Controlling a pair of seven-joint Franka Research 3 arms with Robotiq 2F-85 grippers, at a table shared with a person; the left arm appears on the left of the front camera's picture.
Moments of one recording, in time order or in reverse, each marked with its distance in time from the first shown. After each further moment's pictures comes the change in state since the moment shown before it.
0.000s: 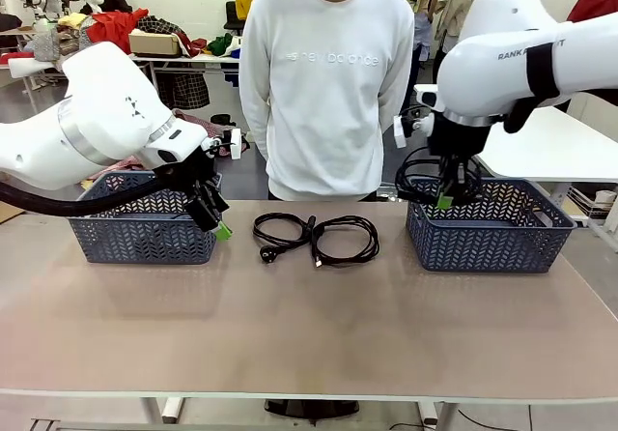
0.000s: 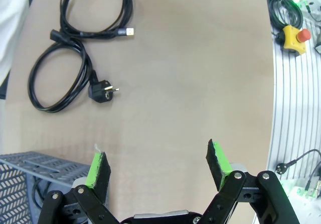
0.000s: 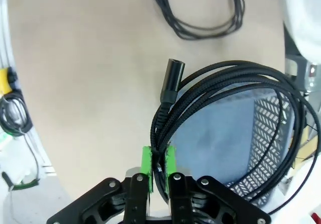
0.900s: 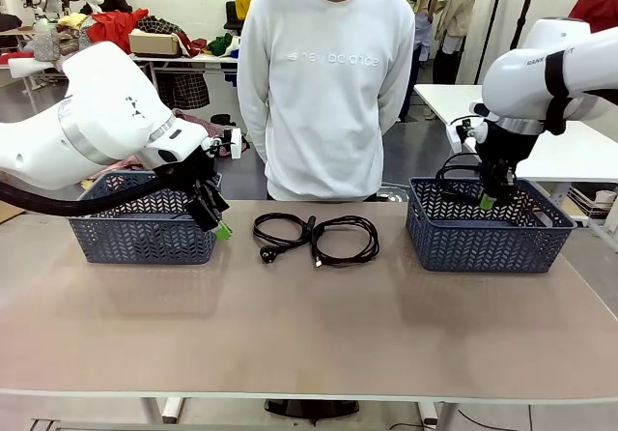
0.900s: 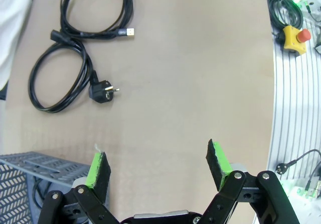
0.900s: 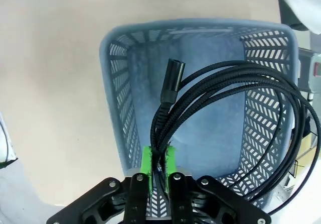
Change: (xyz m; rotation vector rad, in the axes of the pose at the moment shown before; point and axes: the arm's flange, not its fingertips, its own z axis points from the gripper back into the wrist) left arm 0.000 0.000 0.000 0.000 0.000 0.000; right arm -0.099 -0.077 -0.052 0.040 -0.047 0.041
